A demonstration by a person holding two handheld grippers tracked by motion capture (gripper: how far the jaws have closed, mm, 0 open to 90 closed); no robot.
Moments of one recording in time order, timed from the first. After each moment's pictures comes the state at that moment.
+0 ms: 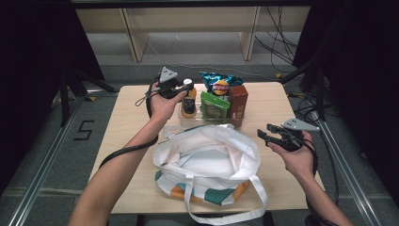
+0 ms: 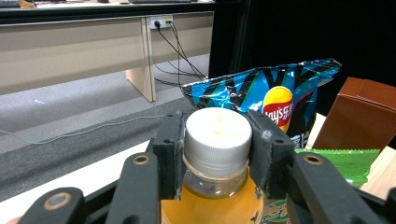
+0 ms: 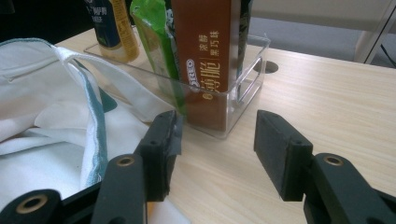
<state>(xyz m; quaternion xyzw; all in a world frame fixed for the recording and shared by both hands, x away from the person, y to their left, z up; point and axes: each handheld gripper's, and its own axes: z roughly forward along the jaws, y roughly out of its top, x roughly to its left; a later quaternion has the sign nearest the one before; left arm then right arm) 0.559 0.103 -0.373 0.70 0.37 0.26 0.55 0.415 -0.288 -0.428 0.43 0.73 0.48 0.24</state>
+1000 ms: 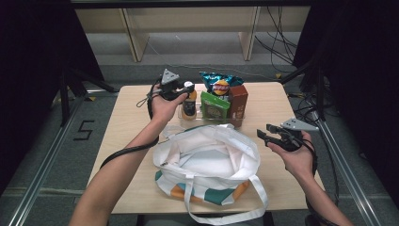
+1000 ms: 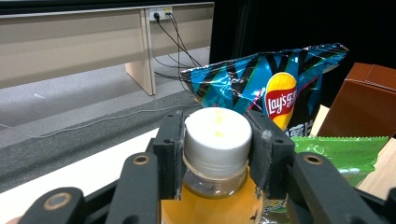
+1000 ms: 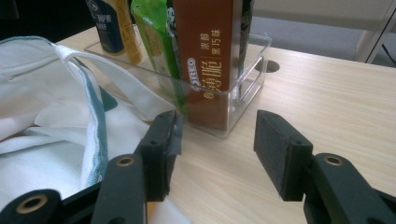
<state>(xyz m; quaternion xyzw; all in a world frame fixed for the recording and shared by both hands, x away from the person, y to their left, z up) 0.561 0.102 -0.380 0.71 0.36 0.27 0.54 0.415 -0.287 -0.428 0.43 0.73 0.49 0.23</state>
